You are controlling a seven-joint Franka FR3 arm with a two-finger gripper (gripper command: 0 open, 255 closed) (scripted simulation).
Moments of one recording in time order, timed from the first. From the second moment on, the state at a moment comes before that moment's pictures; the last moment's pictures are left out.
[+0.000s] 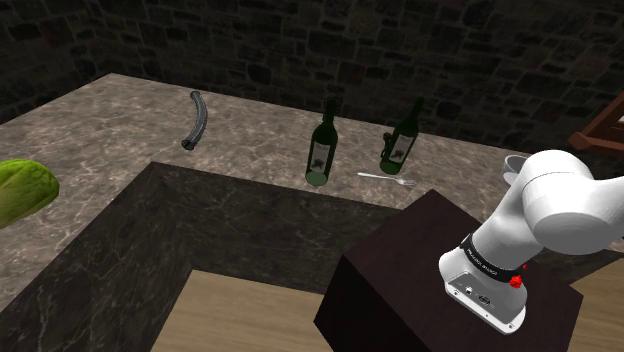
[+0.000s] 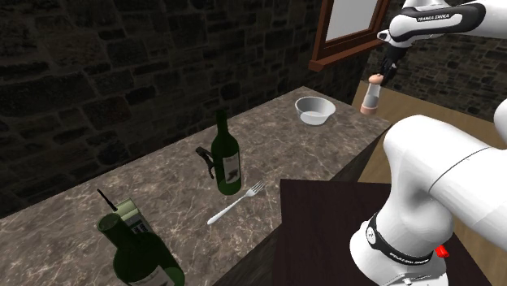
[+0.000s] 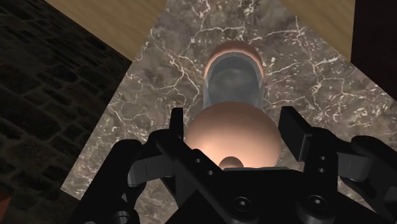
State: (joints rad) arm 0.37 -0.93 -1.88 -1.56 -0.97 1.95 -1.19
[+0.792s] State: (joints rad) arm 0.38 -0.99 -1.95 -1.61 -1.04 2.04 -1.15
